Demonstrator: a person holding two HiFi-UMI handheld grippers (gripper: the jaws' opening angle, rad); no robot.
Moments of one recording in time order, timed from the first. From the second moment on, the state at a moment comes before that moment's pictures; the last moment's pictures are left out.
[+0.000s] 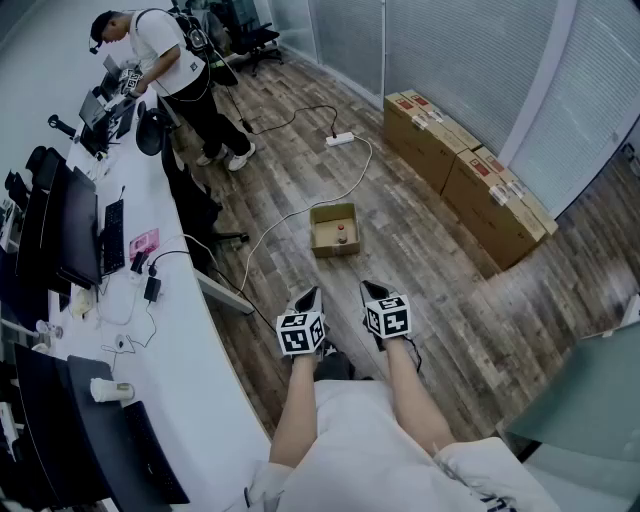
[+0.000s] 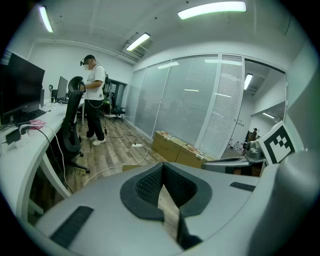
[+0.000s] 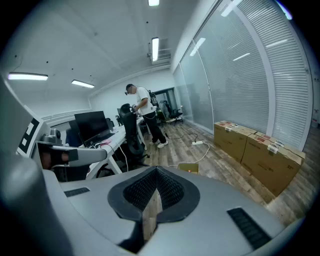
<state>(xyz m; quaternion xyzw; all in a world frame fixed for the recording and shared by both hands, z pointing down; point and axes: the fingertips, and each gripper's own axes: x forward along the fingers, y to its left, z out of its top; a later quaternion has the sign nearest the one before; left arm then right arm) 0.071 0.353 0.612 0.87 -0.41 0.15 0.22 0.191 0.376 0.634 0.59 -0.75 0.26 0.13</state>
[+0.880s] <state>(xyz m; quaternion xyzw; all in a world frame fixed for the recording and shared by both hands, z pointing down) 0.081 0.291 0.617 0.87 -0.41 0.15 0.21 0.229 0.313 0.647 0.63 -0.71 0.30 0.10</state>
